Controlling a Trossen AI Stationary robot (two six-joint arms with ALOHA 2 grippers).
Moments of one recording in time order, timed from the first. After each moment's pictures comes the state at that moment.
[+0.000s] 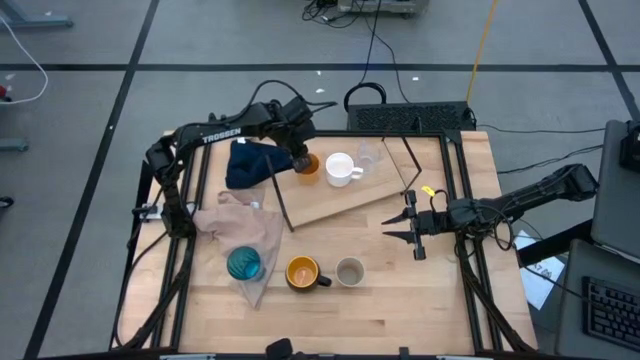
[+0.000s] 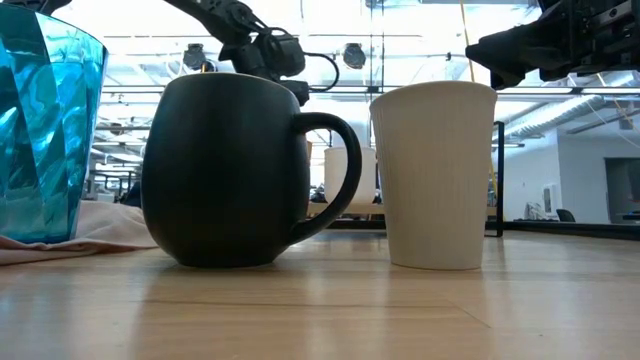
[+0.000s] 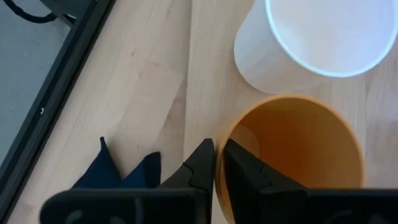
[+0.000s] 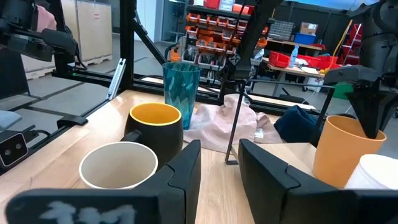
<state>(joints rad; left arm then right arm) 0.55 1.85 1.59 -0.86 0.18 0.10 0.26 0.74 0.18 0.51 0.15 -0.12</state>
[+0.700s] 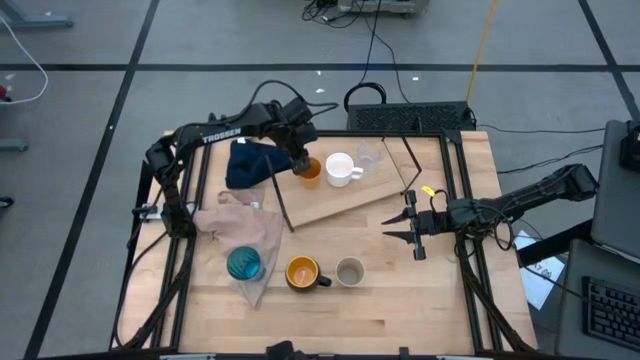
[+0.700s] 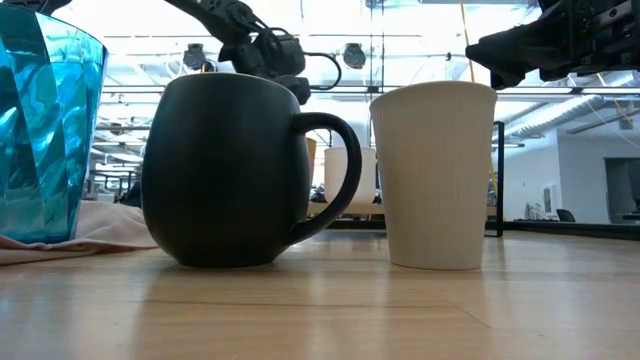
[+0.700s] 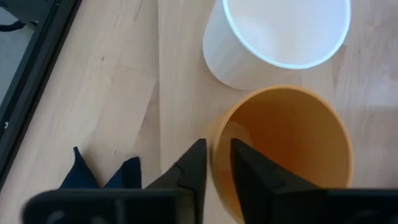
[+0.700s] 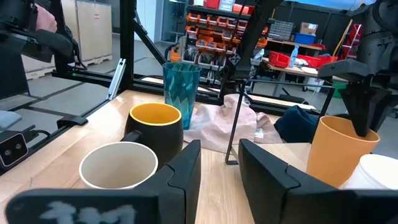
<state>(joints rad) 0.55 1.85 1.59 -0.88 0.26 0.15 0.26 0.74 0.18 0.51 0.15 -0.12</state>
